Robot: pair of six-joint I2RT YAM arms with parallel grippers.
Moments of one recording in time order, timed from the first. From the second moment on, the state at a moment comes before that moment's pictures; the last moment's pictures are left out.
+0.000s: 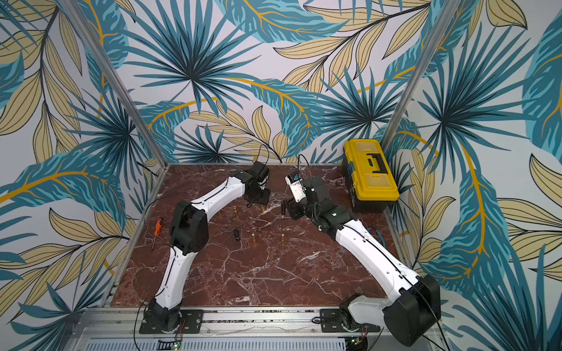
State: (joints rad) left arm -0.54 2.32 2.08 -0.93 0.02 -0.31; right arm 0.48 1.28 1.14 -0.44 -0.04 -0.02
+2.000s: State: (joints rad) left arm -0.44 1.73 1.82 -1.02 0.64 -0.47; right arm 0.58 1.42 1.31 -0.52 -0.35 -0.12
